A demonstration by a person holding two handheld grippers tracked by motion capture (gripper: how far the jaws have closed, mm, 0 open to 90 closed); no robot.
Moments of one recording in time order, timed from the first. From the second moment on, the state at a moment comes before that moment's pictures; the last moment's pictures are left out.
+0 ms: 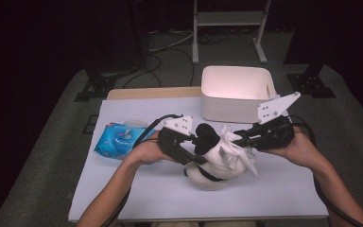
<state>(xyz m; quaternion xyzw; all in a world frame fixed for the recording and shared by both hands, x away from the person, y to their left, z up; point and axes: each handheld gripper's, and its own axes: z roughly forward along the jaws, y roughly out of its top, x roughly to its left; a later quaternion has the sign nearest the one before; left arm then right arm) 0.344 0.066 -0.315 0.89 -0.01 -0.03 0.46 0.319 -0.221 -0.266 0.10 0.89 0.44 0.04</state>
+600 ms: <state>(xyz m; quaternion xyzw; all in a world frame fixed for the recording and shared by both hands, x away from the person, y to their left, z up) 0.344 0.075 -0.308 0.89 -0.01 -0.02 0.45 0.317 -0.223 -0.271 0.10 0.90 0.43 0.03</state>
